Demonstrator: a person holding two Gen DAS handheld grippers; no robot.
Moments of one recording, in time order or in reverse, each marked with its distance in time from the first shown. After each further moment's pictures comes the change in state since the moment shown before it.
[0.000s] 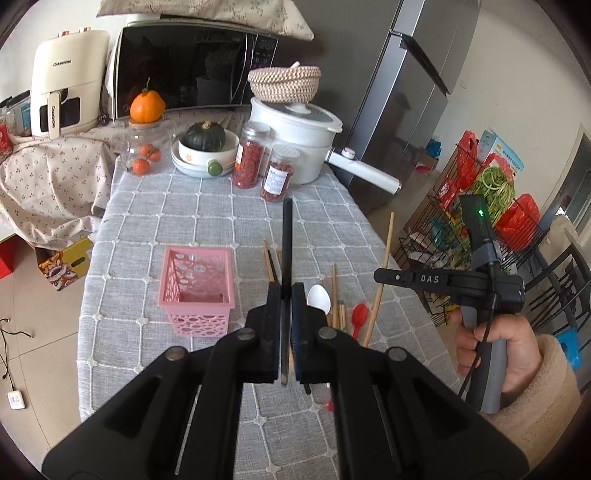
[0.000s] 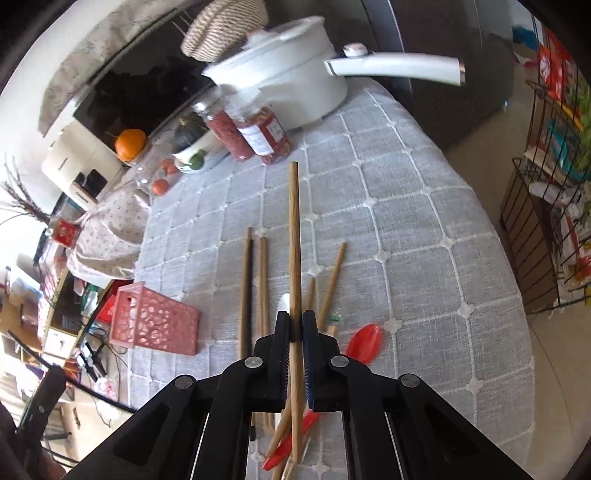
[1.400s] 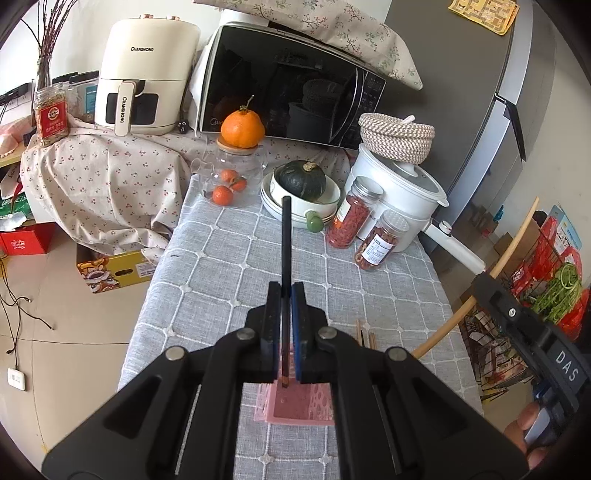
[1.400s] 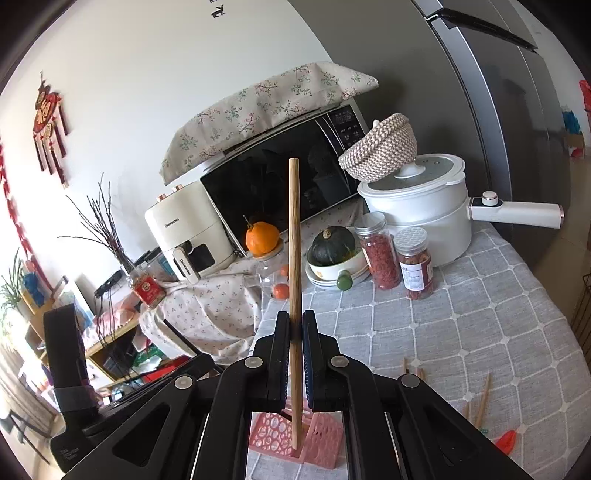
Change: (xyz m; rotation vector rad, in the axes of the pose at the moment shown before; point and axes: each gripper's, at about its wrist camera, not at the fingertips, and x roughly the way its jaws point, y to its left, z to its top) left arm 0.043 0.099 0.051 -0.201 -0.114 0.211; right arm -0.024 0.153 0.009 -0.151 -0.469 0.241
